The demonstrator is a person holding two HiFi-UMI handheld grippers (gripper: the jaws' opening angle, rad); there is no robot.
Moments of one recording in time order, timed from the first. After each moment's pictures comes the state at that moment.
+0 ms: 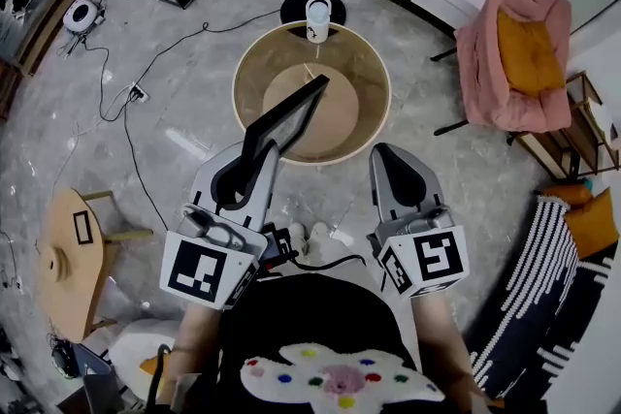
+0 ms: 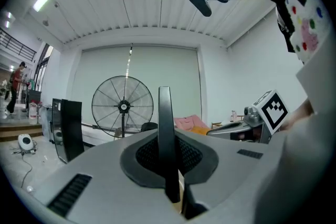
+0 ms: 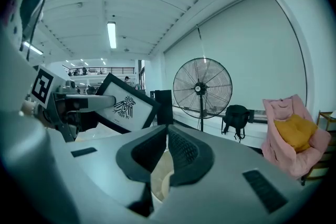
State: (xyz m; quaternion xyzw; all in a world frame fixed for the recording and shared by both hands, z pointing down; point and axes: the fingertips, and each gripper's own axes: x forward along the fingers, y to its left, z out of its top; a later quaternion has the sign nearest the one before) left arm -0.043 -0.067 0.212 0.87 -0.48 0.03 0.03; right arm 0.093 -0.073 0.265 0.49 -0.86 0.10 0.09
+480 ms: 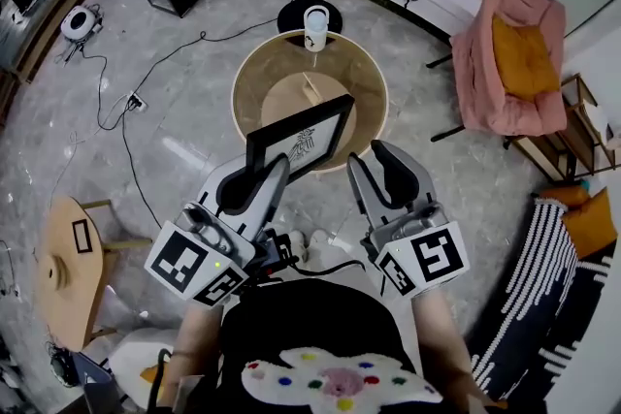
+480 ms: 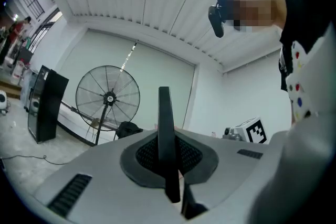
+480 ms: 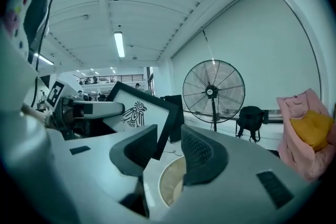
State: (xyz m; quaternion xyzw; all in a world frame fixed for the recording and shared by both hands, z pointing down) left arm -0.041 -0.059 0.212 0.91 -0.40 -0.06 0.13; right arm 0.063 -0.072 0.251 0.44 -0.89 0.10 0.05
